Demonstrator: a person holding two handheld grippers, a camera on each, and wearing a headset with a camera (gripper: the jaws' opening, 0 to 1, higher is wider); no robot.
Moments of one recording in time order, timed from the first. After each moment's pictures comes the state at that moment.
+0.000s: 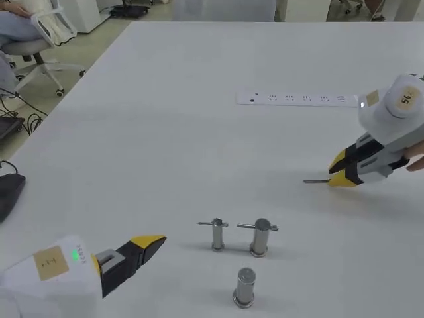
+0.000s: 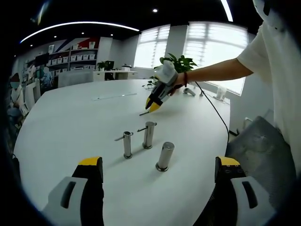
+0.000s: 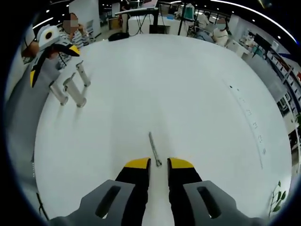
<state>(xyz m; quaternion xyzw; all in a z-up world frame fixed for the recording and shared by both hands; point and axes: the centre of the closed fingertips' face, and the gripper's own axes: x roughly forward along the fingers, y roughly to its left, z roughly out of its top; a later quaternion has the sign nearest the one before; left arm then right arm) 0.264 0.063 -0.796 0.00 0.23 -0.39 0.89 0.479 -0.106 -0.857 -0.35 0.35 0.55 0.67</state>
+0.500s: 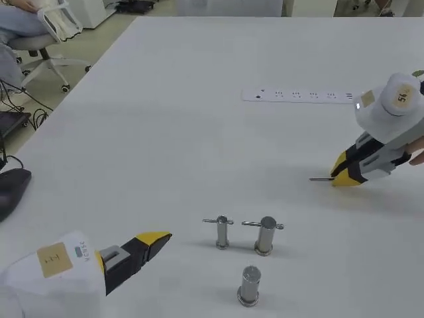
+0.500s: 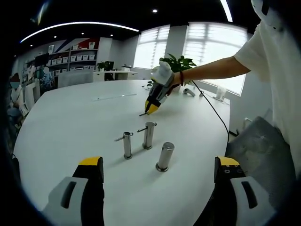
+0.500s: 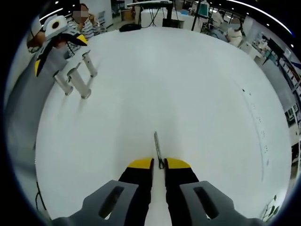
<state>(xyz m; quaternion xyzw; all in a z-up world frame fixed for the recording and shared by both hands) 0.264 0.063 -0.795 0.00 0.23 -0.39 0.89 0.480 -0.102 -0.868 -0.39 0.36 0.58 0.62</state>
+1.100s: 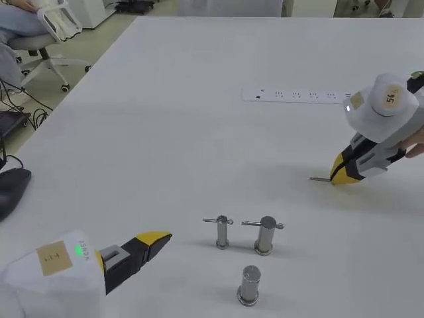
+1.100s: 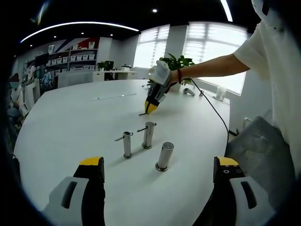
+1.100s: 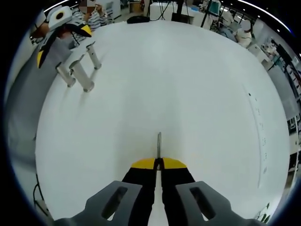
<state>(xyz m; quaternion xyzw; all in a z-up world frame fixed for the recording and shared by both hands) 0.263 0.064 -0.794 0.00 0.23 -0.39 0.89 0.471 -0.100 -0.866 -0.42 0.37 0.58 0.59</state>
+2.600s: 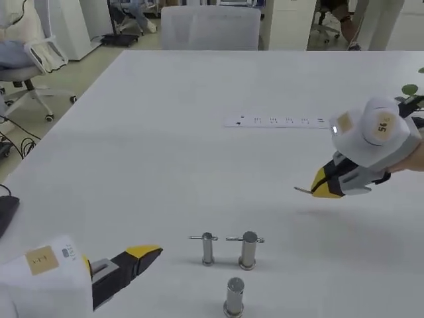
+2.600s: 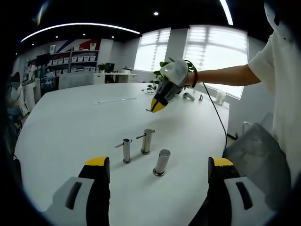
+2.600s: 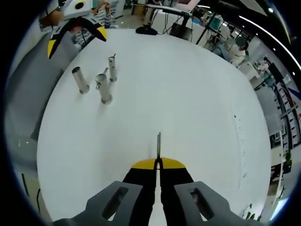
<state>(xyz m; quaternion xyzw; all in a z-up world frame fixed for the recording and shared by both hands) 0.260 0.063 -0.777 -0.01 0.22 -0.39 0.89 0.430 -0.092 -0.815 -0.46 0.28 0.56 0.62</state>
